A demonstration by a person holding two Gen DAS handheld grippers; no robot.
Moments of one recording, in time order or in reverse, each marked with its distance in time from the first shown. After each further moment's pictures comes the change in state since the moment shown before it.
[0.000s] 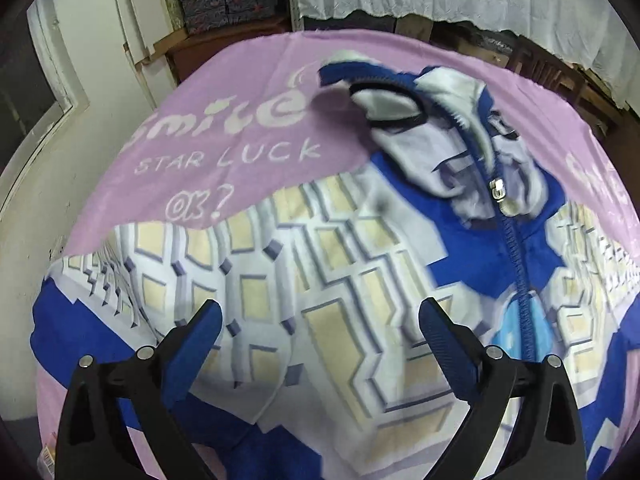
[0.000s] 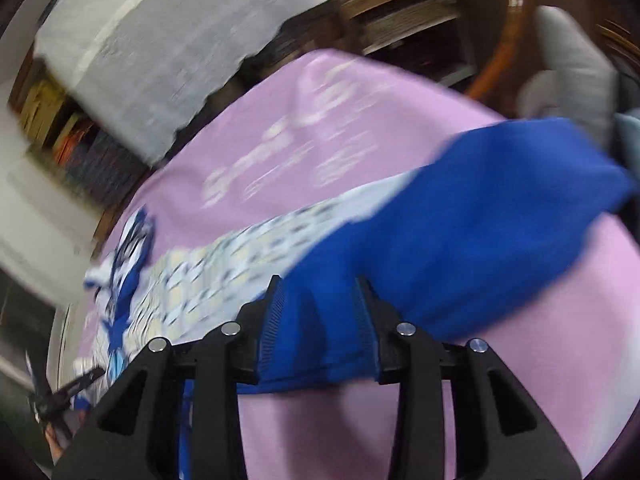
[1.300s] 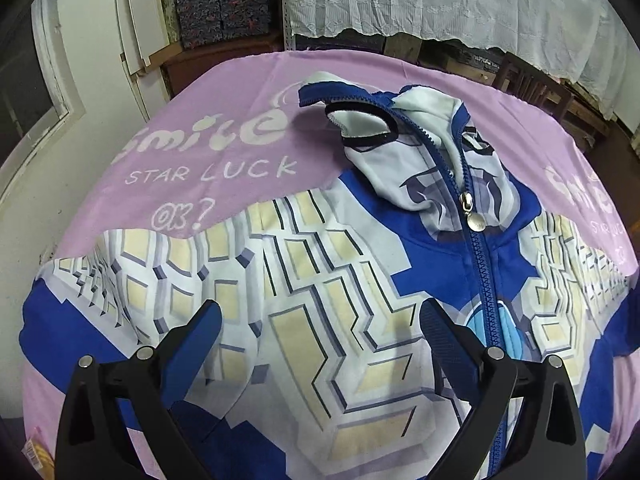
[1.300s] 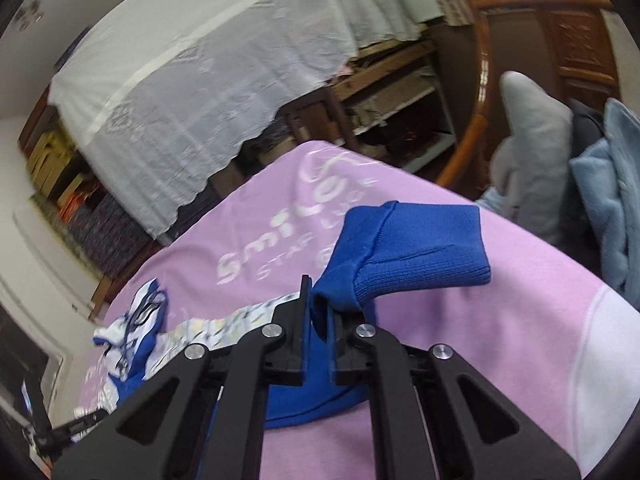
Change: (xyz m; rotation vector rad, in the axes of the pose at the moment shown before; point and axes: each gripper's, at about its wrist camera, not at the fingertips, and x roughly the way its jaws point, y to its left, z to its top) left arm -0.006 -0.003 -0.005 -0.024 -0.058 -0.049; right arm -0.018 0.066 -0.018 -0.126 -0.242 0.012
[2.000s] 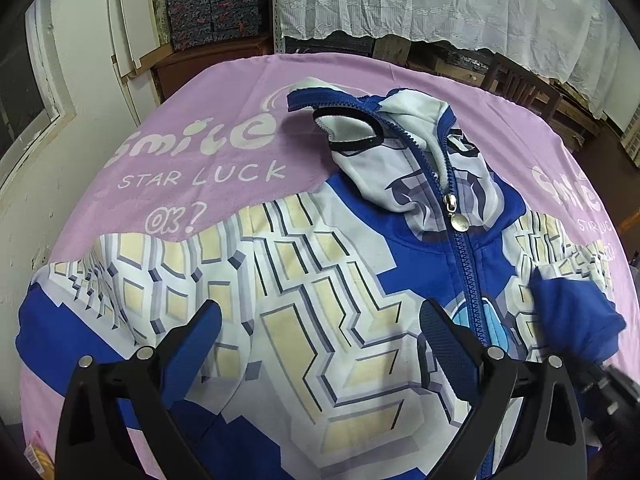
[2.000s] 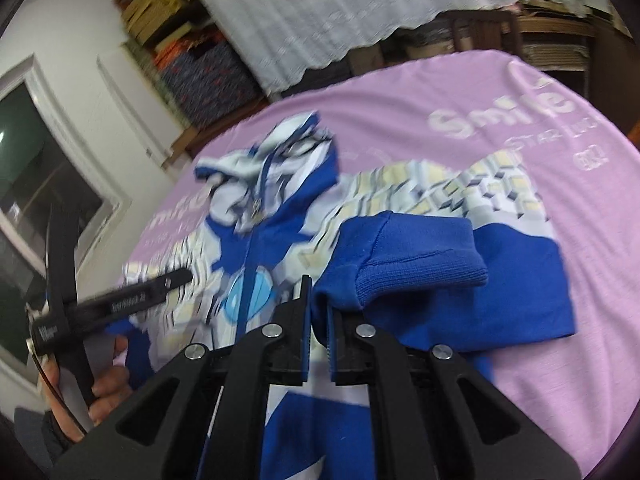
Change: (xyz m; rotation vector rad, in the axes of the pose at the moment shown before) left arm -0.006 -0.004 -0.001 0.021 -0.007 -0.032; right arm 0.048 0.177 -0.115 -0.370 0.458 0.257
